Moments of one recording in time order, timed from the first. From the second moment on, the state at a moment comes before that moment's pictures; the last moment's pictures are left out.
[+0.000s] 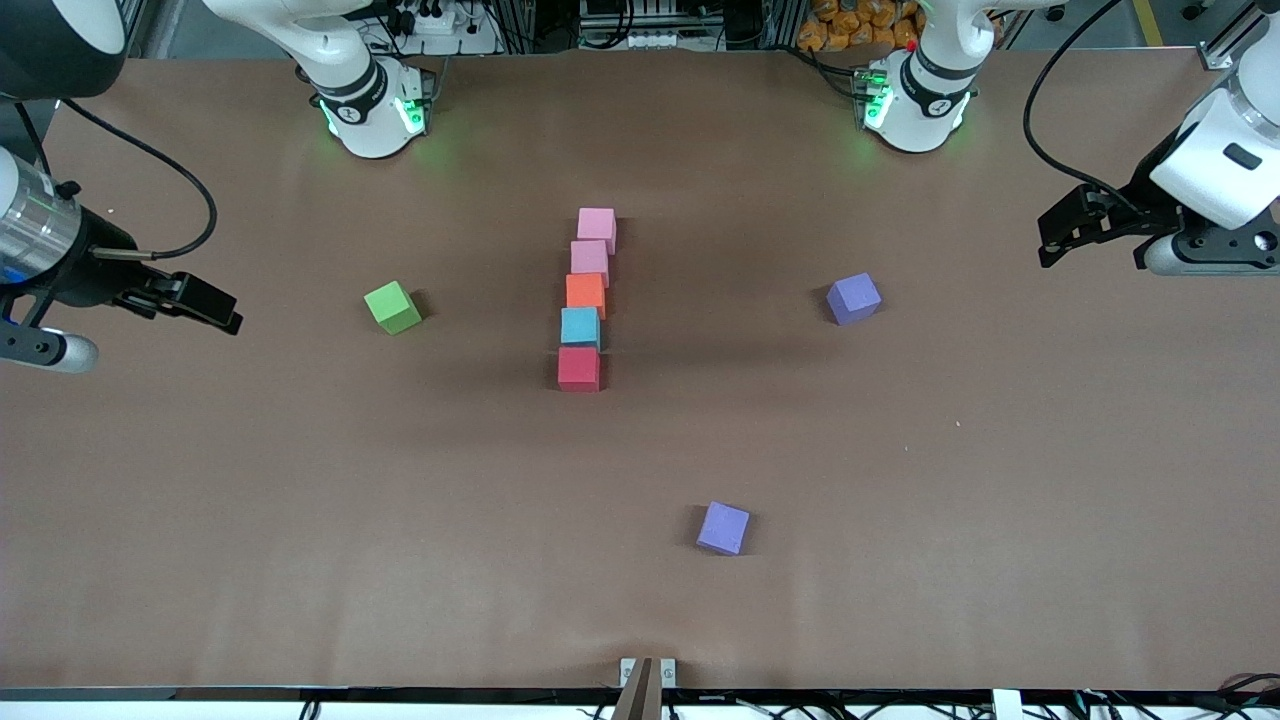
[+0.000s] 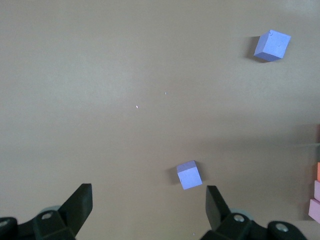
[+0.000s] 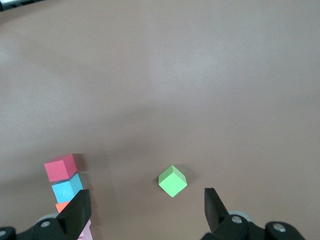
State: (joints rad) left arm -0.04 0.02 -0.12 -1.50 0.01 1.55 -0.14; right arm 0.12 0.23 -0.01 -1.27 0.04 1.45 0.33
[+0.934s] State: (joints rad) left arm -0.04 0.02 -0.12 -1.50 0.01 1.55 -0.14; right arm 0.03 0.05 -0.04 -1.49 0.02 1.54 0.07
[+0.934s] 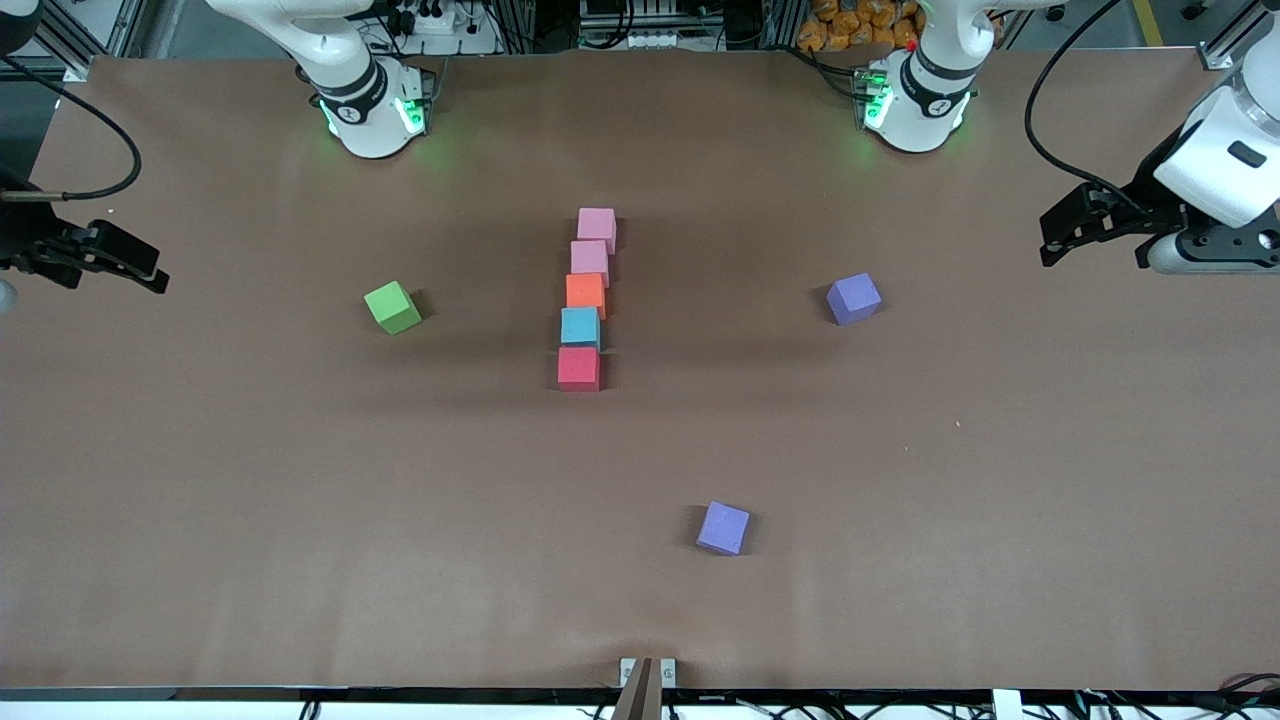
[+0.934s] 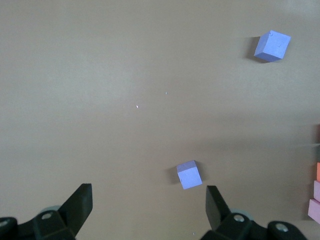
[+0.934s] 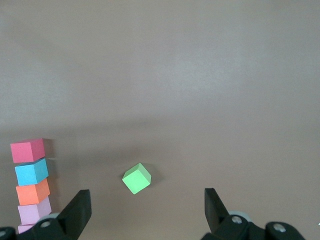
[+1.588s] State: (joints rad) left arm -0.04 0.02 -0.12 -1.50 0.01 1.55 -0.14; right arm 0.03 0.02 -0.04 -1.54 0.02 1.58 0.07
